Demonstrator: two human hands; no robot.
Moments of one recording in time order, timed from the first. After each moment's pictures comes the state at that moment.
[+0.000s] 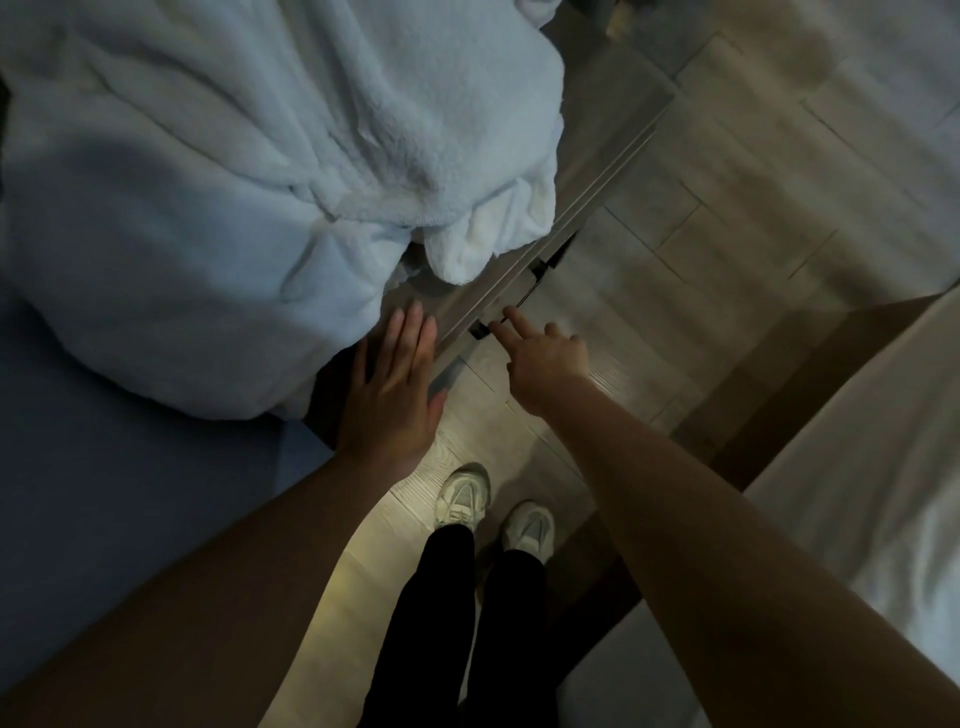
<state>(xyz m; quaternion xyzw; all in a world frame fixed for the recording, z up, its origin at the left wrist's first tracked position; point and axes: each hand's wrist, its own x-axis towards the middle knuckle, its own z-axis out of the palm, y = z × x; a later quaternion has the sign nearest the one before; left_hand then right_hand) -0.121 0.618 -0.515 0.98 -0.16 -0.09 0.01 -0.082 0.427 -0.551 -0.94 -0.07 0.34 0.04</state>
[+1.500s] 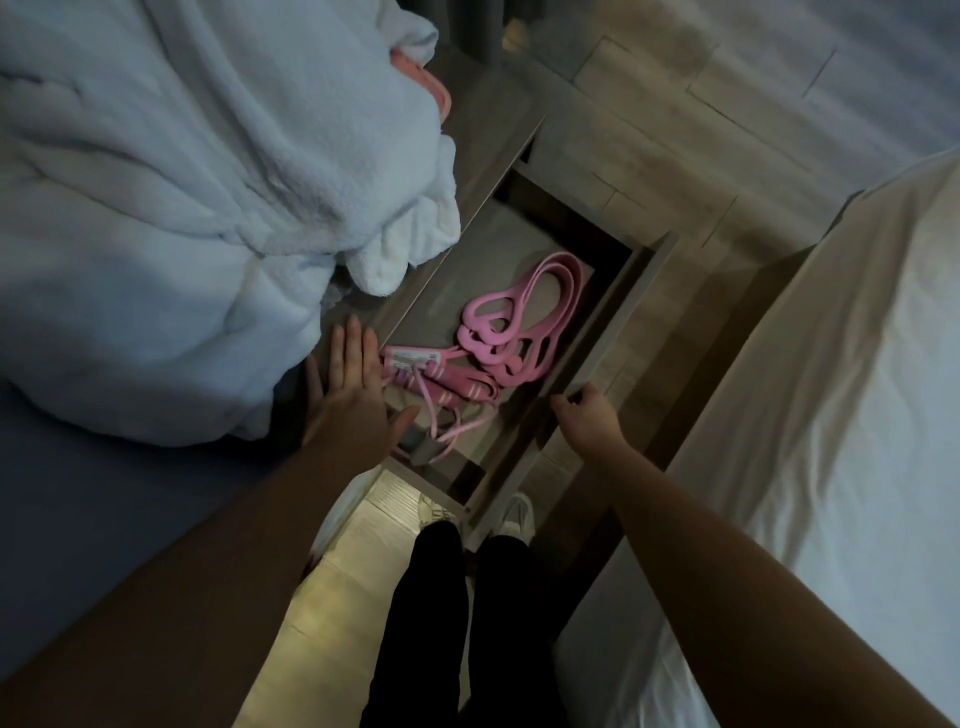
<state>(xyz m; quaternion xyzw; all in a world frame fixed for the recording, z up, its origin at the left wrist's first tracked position) -0.119 0.611 -0.505 0.97 -0.17 -0.18 -0.06 -0.193 0.343 -0.517 -0.72 0.43 0.26 0.49</state>
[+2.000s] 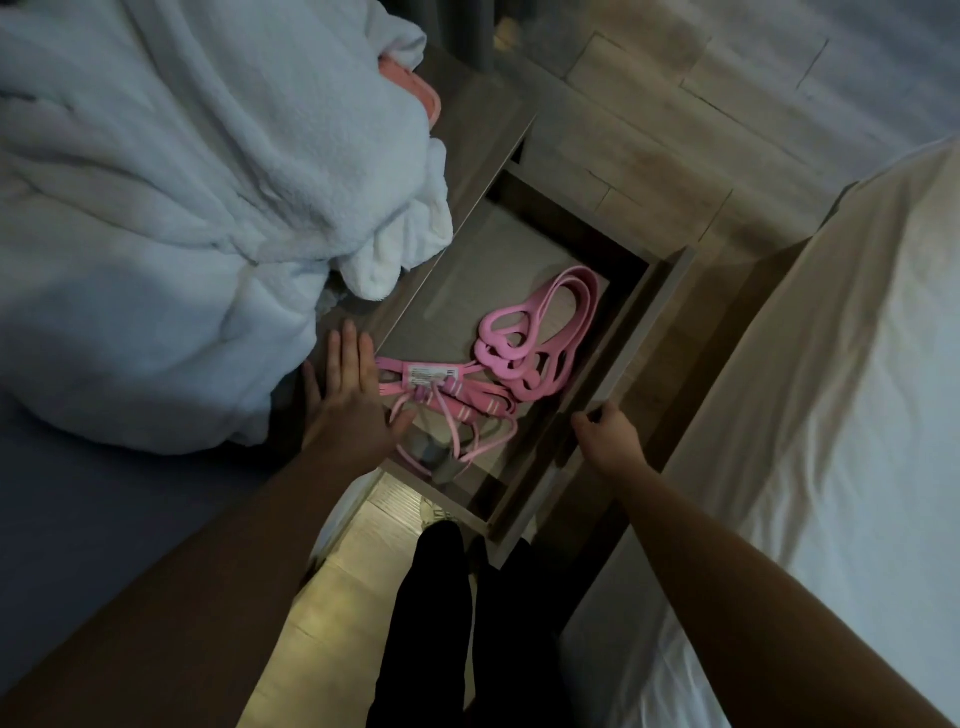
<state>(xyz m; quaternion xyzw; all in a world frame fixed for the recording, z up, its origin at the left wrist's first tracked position) -0.118 0.605 -0.499 0.97 -0.15 -0.19 -0.03 -0.214 0.328 -0.499 -0.69 0.46 0.28 0.49</state>
